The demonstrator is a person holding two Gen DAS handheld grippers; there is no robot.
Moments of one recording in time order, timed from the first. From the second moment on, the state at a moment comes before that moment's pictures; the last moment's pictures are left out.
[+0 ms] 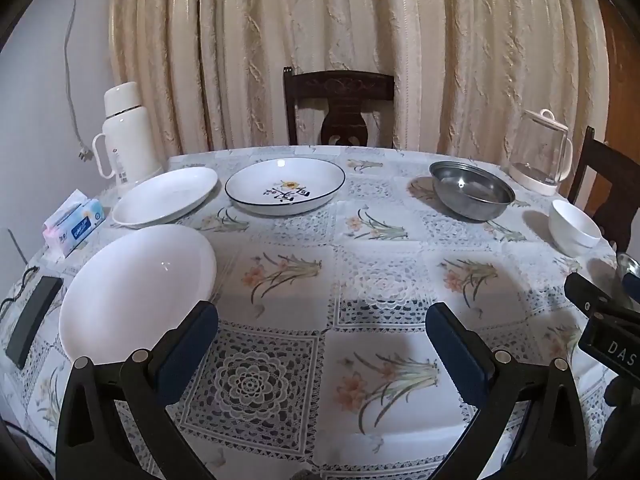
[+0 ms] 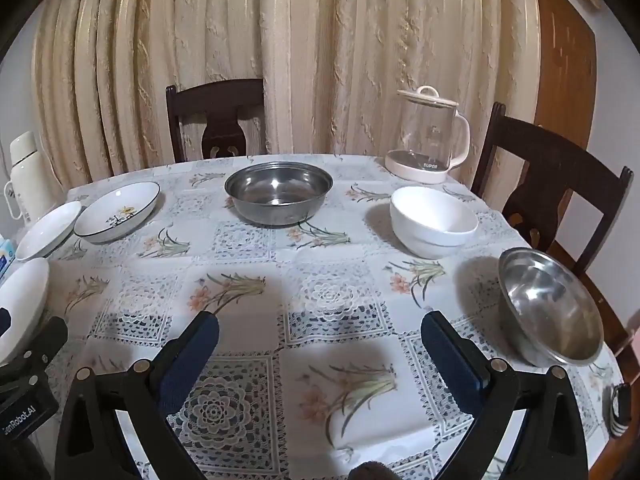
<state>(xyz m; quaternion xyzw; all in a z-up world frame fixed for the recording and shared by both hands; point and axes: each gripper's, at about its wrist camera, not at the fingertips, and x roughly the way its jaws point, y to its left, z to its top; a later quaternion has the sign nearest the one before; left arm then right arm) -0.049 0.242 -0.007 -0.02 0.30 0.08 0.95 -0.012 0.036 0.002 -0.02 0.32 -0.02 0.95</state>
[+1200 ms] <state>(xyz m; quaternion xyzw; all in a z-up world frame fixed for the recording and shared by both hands) -0.070 0.292 -0.021 -0.03 0.29 0.11 0.95 -0.015 0.097 -0.006 -0.01 0.34 0.01 0.94</state>
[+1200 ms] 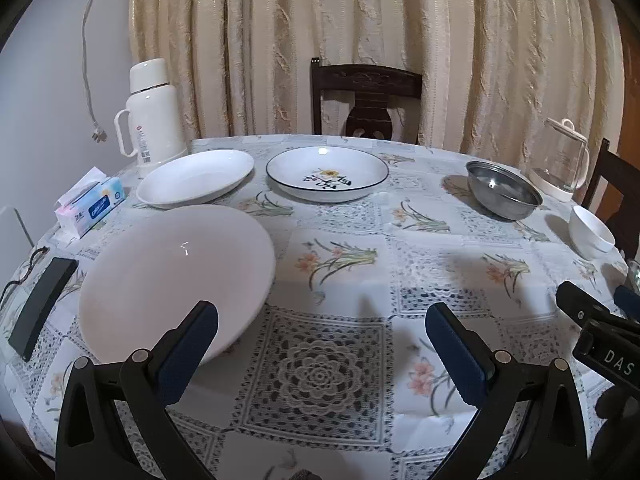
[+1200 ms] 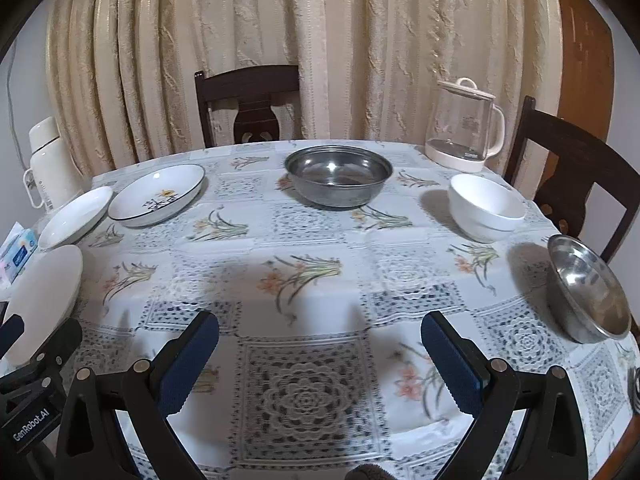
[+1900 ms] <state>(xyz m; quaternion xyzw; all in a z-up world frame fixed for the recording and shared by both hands) -0.070 0.332 -0.037 -0.05 0.33 0.10 0.94 -0.011 0.139 -0.032 -0.01 0.38 0.03 0.93</state>
